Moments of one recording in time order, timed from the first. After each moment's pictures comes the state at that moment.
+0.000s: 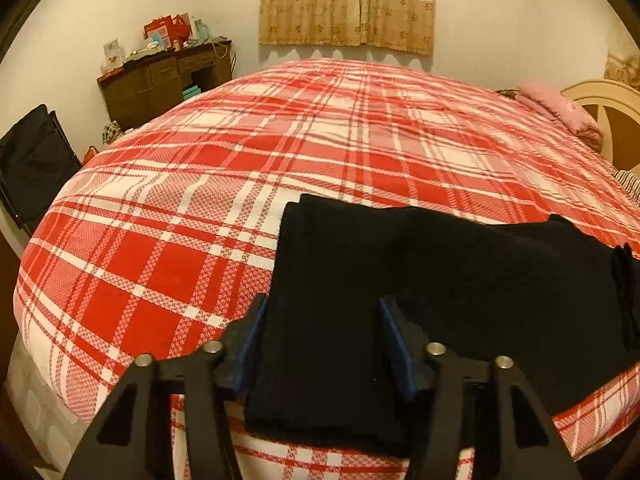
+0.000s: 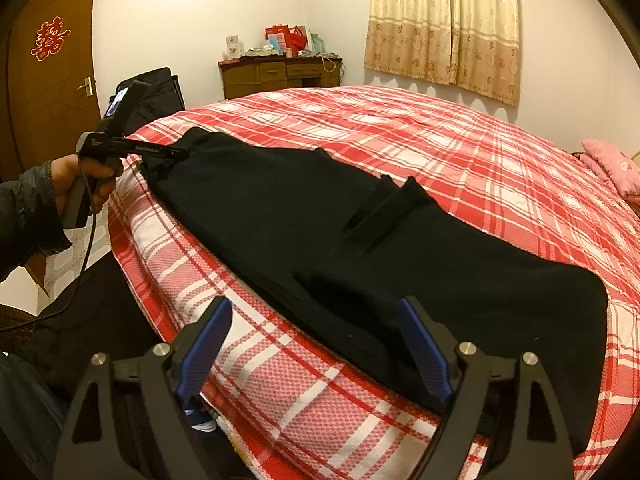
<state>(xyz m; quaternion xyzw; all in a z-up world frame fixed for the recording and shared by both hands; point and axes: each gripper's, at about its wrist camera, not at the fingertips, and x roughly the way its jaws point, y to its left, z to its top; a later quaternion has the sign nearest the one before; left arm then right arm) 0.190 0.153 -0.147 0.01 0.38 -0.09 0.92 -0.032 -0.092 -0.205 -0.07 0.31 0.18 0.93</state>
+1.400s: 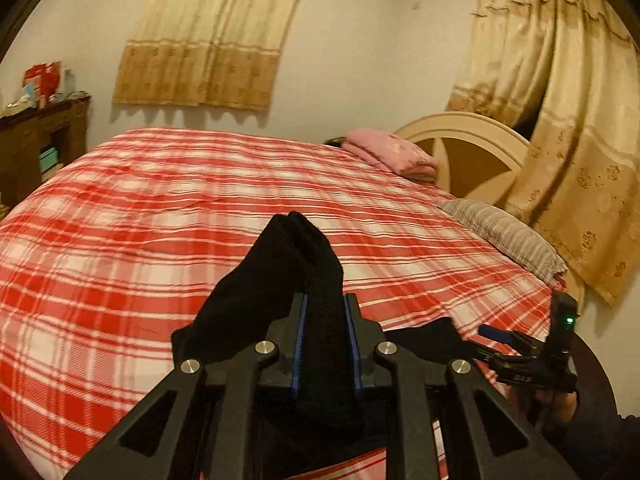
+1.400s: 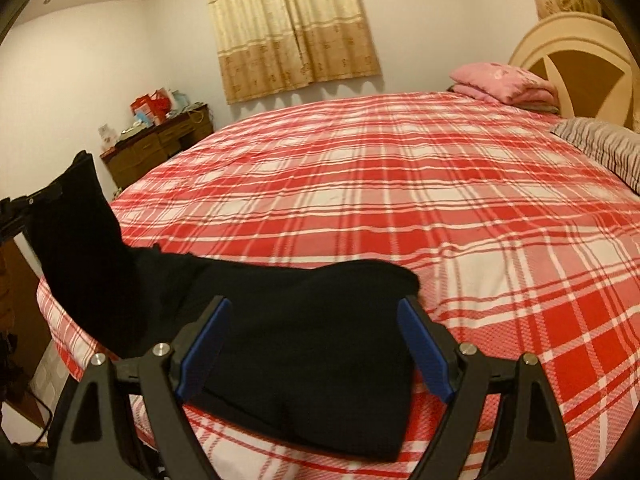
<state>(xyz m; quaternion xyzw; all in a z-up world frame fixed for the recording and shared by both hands) 0.121 -0.051 -0.006 -0.04 0.28 -0.36 0.89 -0.032 -0.252 -0.161 0.11 0.29 0.00 0.95</state>
